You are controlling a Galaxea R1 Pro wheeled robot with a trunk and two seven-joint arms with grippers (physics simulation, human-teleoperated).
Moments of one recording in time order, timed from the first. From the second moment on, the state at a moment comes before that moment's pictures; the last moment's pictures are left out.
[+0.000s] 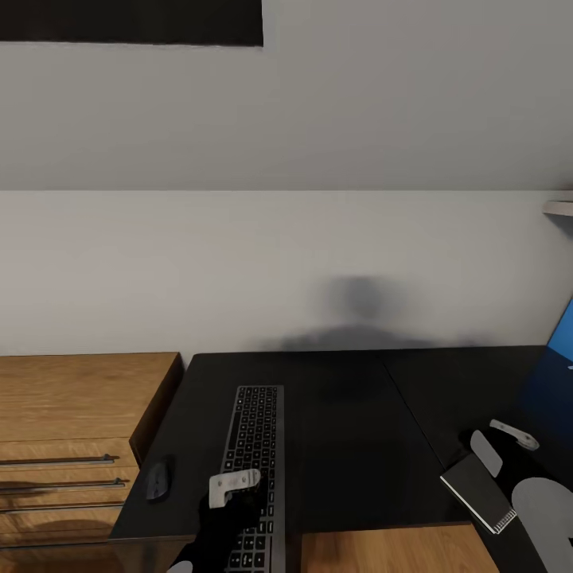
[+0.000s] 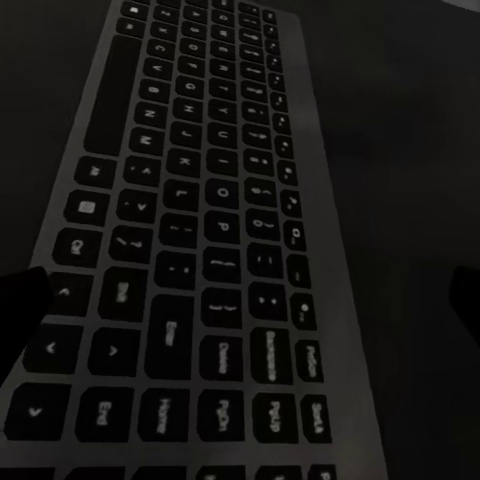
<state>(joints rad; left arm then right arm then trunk) 0.07 -0.08 -0.41 -1.62 0.32 0.35 0.39 -0.76 -0.31 -0.15 -0.37 -0.37 0.34 -0.39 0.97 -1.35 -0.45</state>
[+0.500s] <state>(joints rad) 0.07 -0.08 -0.41 -1.62 0.32 0.35 0.39 -0.76 -0.30 -0.15 -0.37 -0.37 0.37 -0.39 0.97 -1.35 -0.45</state>
